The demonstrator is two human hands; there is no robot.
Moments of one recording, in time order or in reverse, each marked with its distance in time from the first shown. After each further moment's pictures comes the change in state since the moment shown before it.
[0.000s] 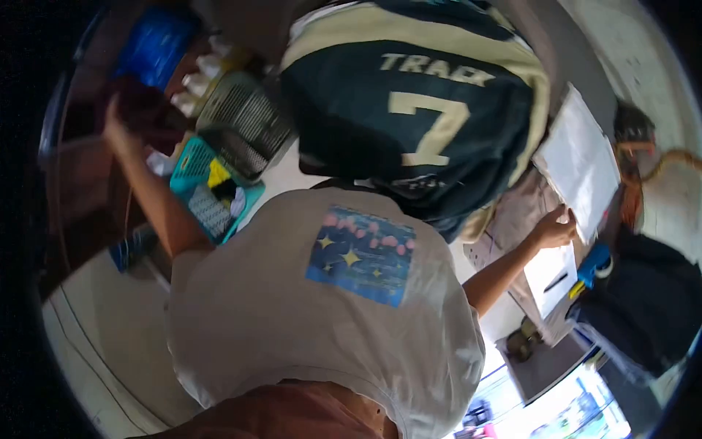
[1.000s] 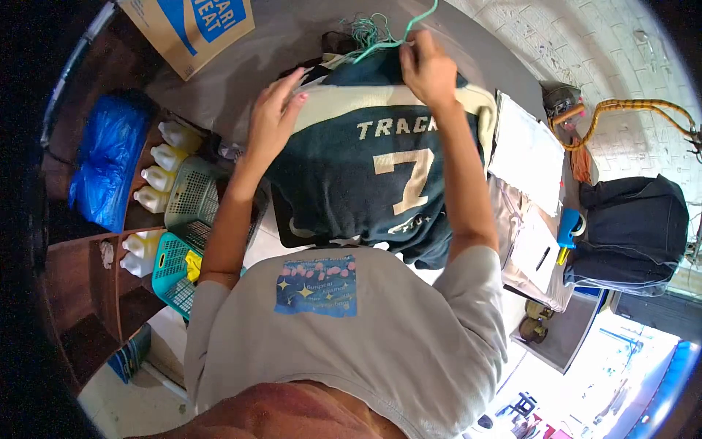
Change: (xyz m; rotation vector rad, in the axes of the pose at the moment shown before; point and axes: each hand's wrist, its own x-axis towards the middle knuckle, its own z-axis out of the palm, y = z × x) left_hand -0.132 -0.013 0.228 -0.041 -0.755 0.884; right_hand 0.050 -0.400 -0.047 0.814 -0.208 -0.751
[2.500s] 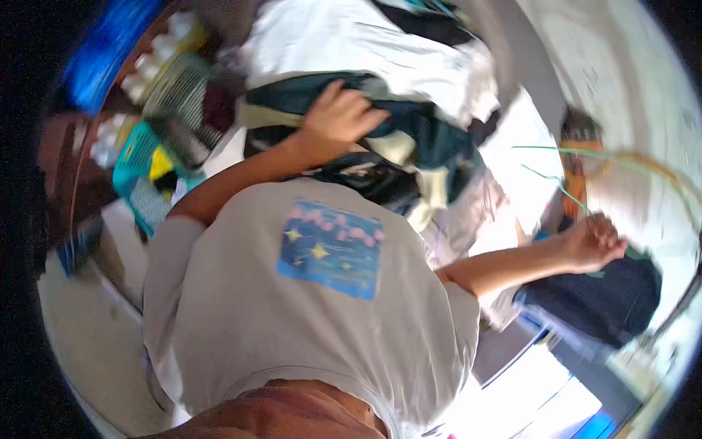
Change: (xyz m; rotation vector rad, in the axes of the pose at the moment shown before) left_hand -0.126 0.111 0.105 0.311 -0.384 0.187; right_hand -0.111 0.115 -0.303 1.442 0.660 0.361
